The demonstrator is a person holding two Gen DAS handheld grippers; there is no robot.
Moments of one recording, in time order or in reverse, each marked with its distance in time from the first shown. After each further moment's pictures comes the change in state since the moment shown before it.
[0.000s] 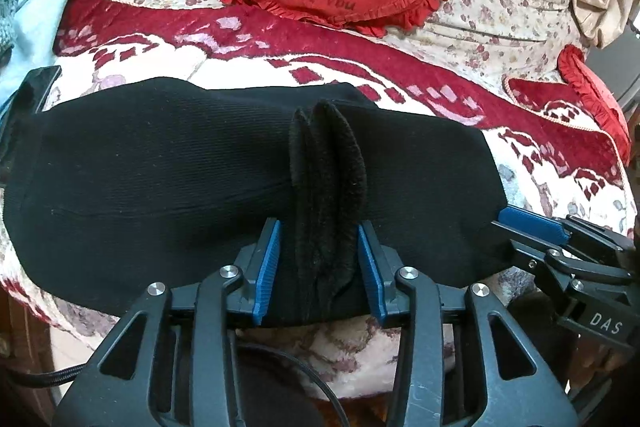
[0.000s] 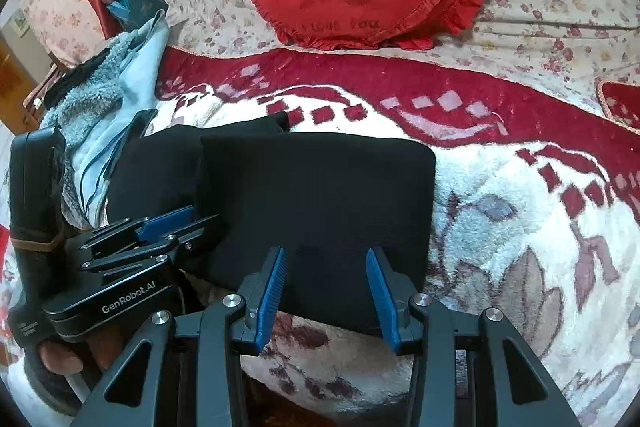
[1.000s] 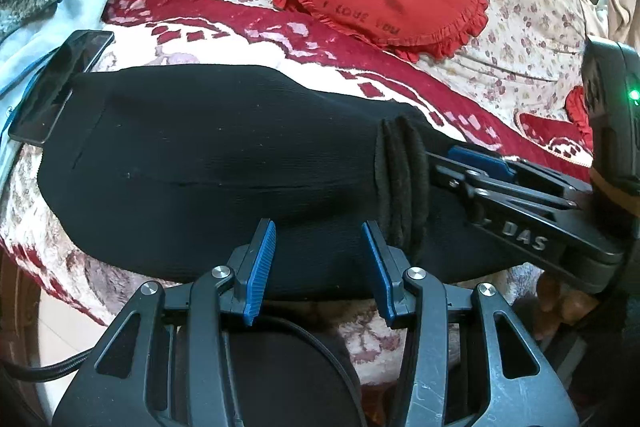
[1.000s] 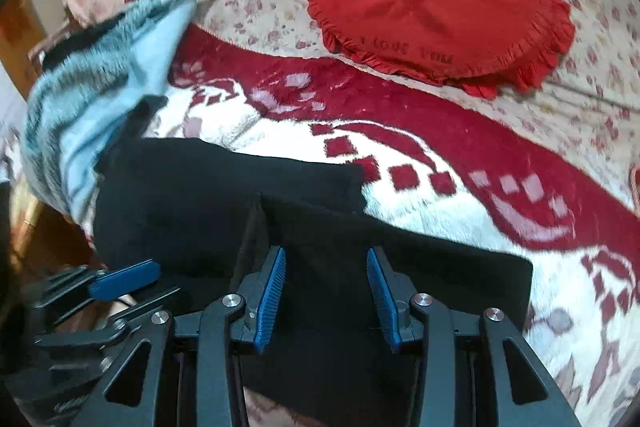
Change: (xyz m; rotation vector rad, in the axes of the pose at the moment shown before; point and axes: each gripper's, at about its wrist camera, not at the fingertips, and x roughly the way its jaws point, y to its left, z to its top) left arm -0.027 0.053 -0.012 -0.122 -0.039 -0.003; right arm 0.061 0.071 0.048 -0.194 -0.016 -0.065
